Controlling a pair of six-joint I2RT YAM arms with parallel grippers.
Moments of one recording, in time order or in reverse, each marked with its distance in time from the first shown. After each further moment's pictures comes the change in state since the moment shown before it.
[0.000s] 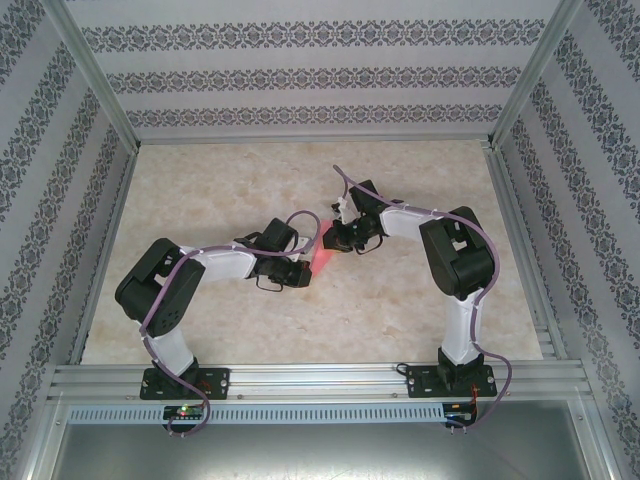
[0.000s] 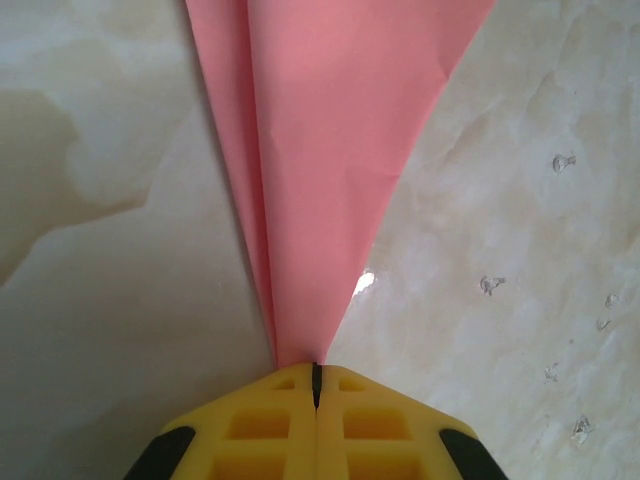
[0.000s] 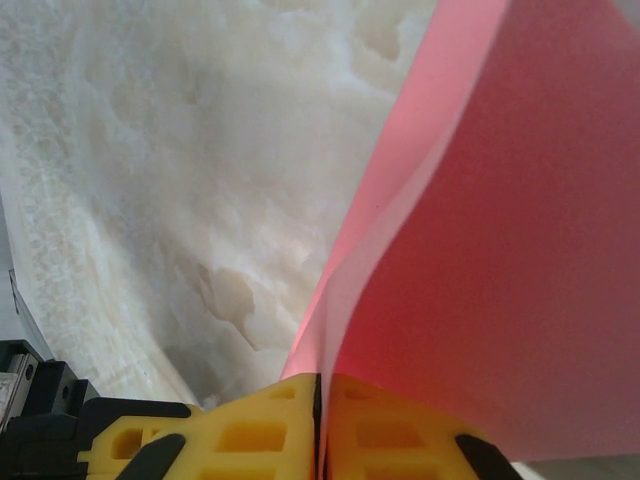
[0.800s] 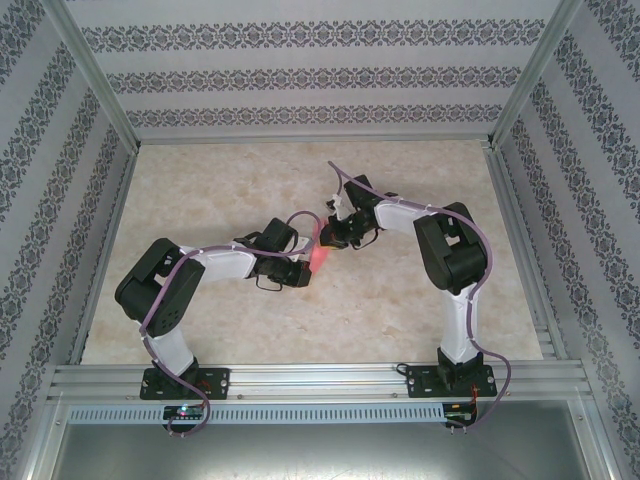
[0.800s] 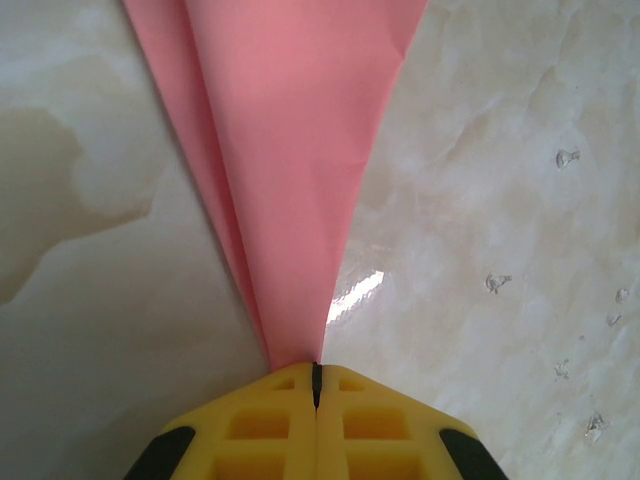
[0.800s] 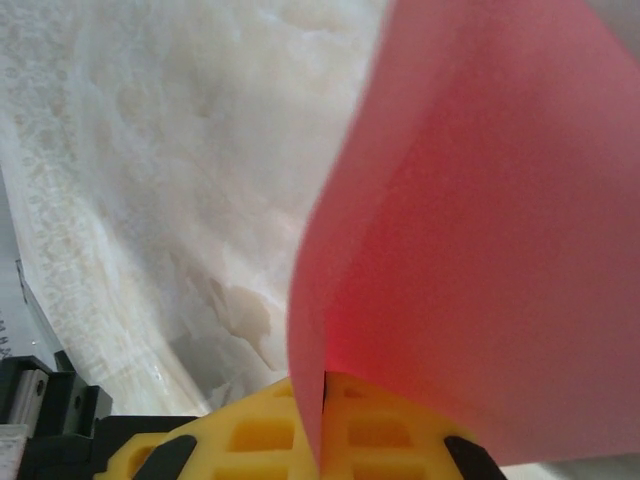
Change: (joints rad) left arm 0.002 0.001 0.000 -0.001 -0.007 0.038; right arm 0.006 0.067 0.114 -0.089 -0.029 -0.022
